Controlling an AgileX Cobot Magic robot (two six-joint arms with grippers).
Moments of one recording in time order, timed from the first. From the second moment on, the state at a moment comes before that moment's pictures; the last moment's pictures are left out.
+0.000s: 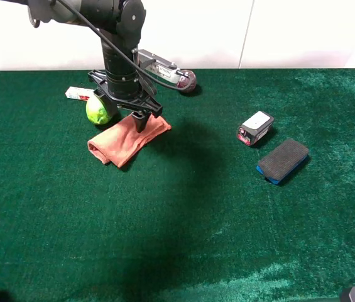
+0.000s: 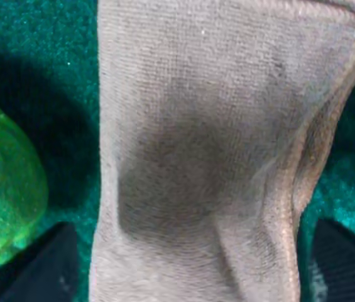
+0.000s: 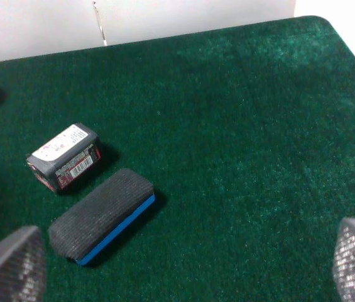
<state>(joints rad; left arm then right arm) -0.57 2.19 -1.60 0.17 0.94 -0.06 0.05 -0.01 -0.50 -0.06 1.03 0.11</state>
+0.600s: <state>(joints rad) -0.57 2.15 -1.60 0.17 0.95 -0.06 0.05 -0.01 -0.50 -0.06 1.03 0.11</state>
